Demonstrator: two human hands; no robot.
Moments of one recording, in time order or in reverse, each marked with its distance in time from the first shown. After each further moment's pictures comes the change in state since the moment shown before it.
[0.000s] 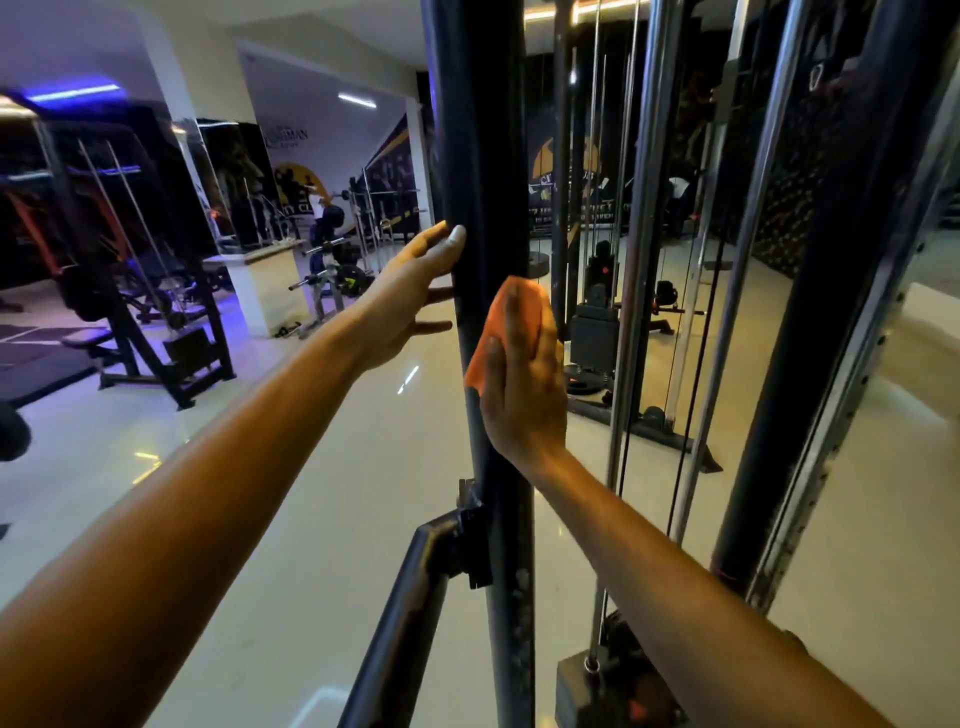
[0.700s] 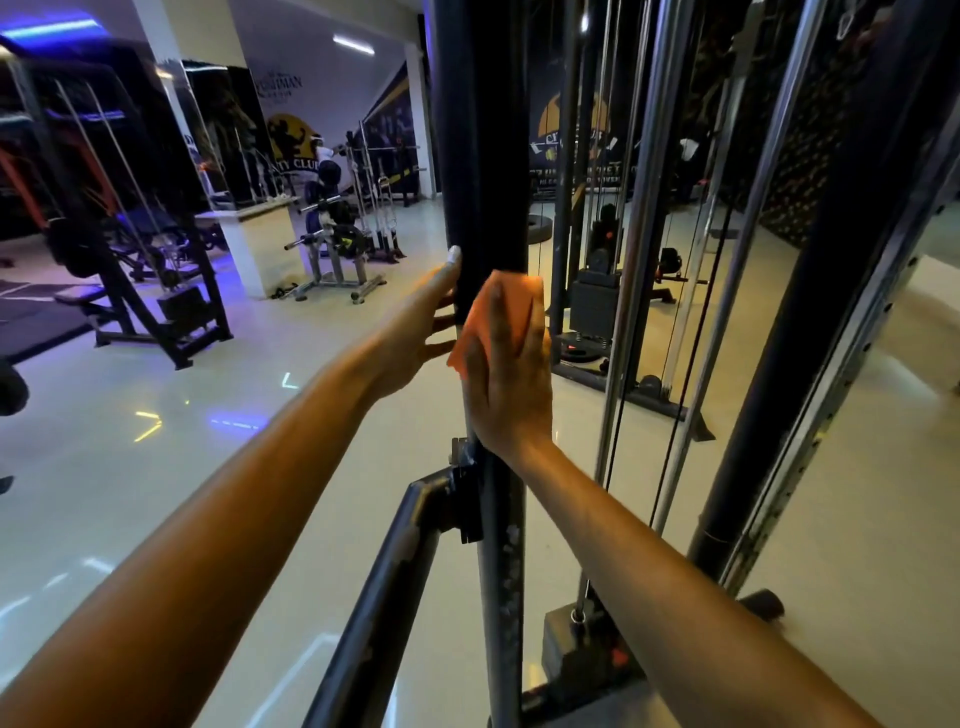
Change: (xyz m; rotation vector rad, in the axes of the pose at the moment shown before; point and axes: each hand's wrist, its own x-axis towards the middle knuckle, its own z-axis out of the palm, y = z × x) left_hand -0.032 -0.064 0.035 -0.121 0.002 -0.148; right_hand -0.041 0.019 0.019 -0.081 -0.088 0.018
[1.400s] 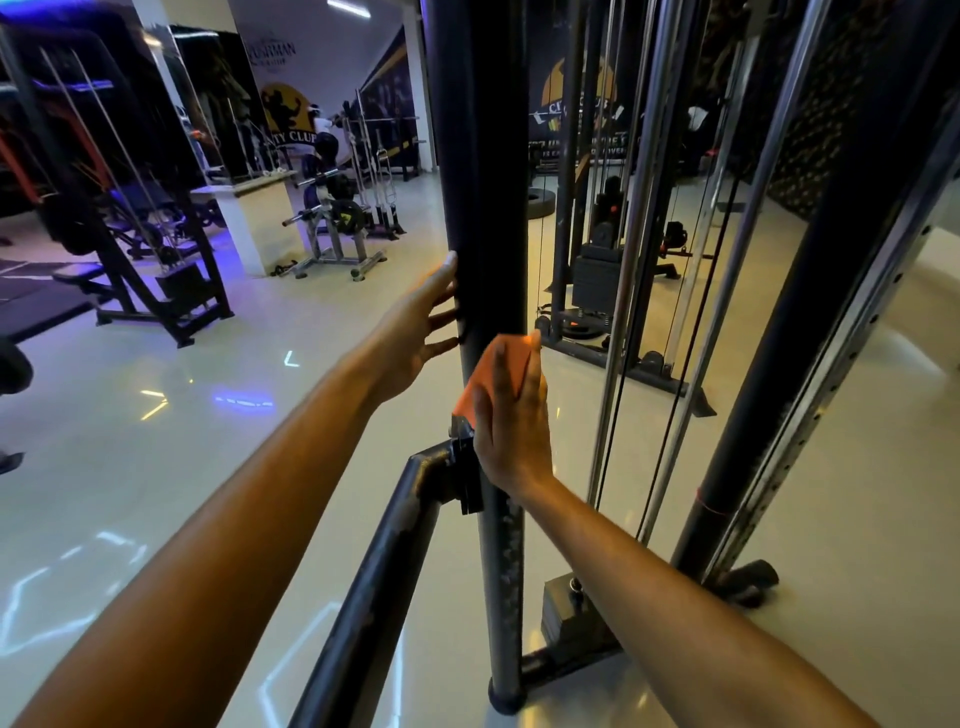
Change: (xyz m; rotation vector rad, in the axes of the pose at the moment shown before) left_hand -0.014 -0.032 0.007 -0.087 0.038 0.000; right_hand -0.082 0.030 0.019 0.061 -0.149 0.065
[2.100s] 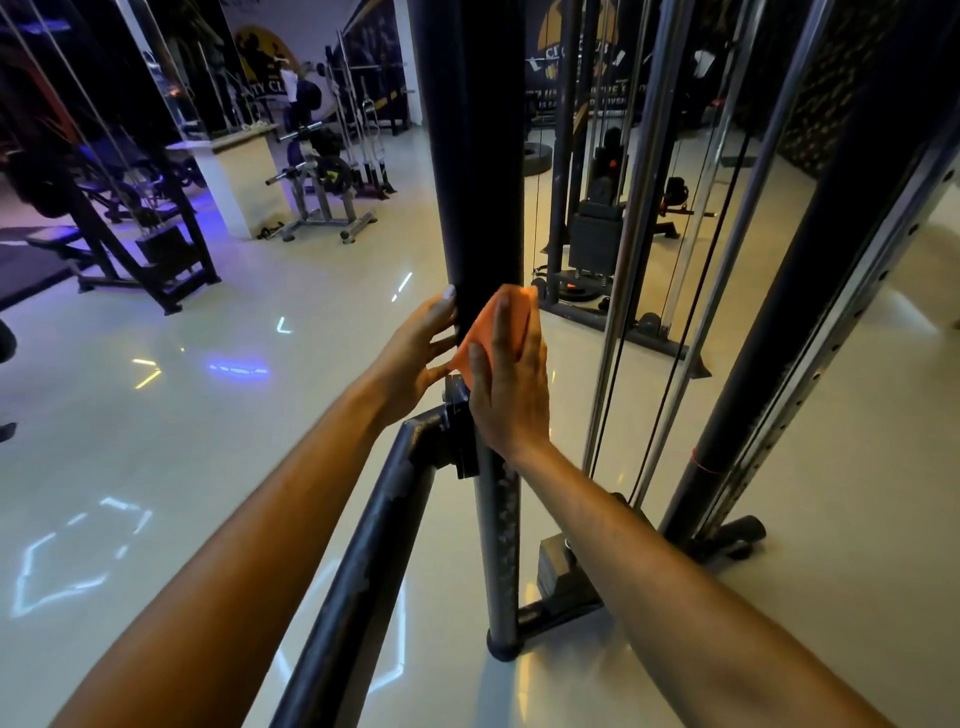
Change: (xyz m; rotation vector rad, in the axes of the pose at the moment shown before) left_hand -0.014 -0.076 0.007 -0.025 -0.009 -0.117; right_hand 0.005 0.006 0.008 0.010 -0.002 0.089
